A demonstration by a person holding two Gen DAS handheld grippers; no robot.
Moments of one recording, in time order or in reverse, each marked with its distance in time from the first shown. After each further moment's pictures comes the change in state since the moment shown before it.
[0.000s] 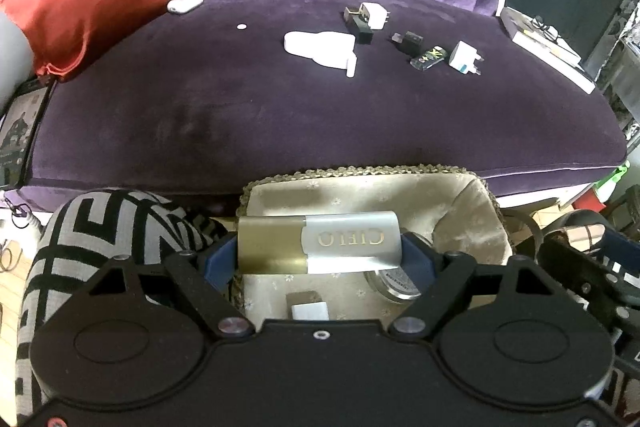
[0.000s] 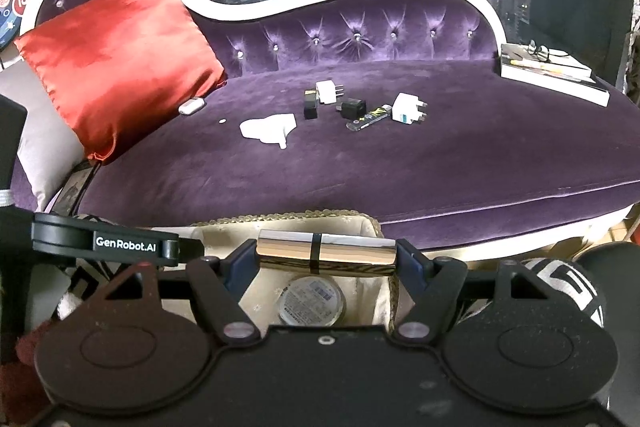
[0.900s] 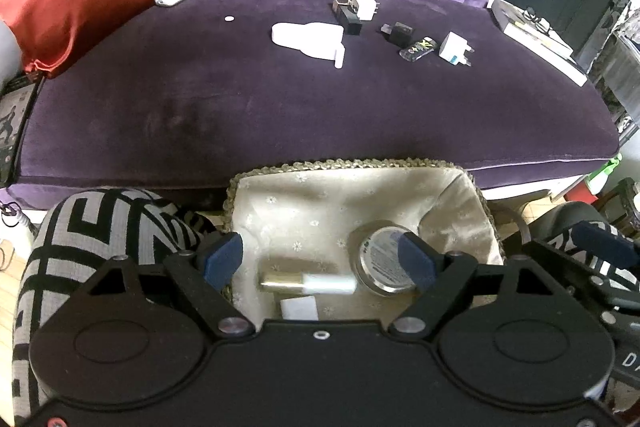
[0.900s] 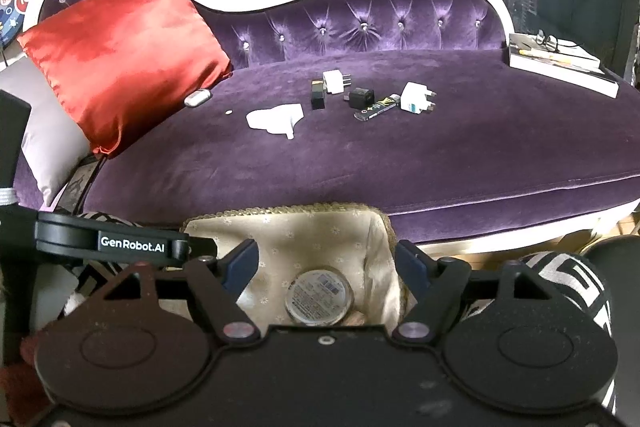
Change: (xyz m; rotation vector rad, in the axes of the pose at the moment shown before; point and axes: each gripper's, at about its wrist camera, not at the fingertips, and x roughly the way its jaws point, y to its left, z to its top) left arm 0.003 -0.004 -0.001 0.013 0.024 -0.025; right arm 0.005 0.001 0.001 0.005 0.030 0.023
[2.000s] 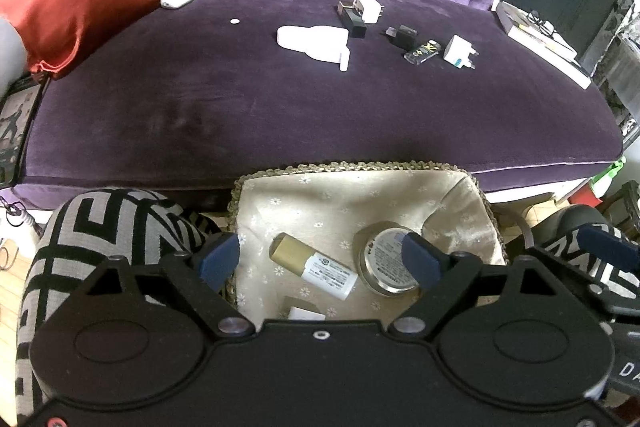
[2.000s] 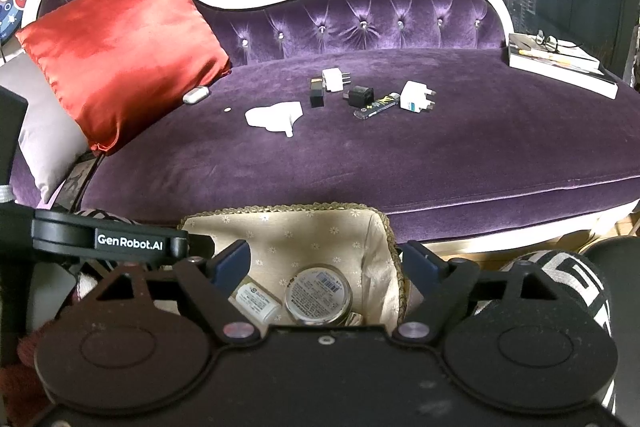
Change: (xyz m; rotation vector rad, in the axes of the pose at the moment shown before) left arm -0.003 0.001 0.000 -0.008 -0.011 0.013; right arm 0.000 0.000 0.001 -0.005 0.006 -0.005
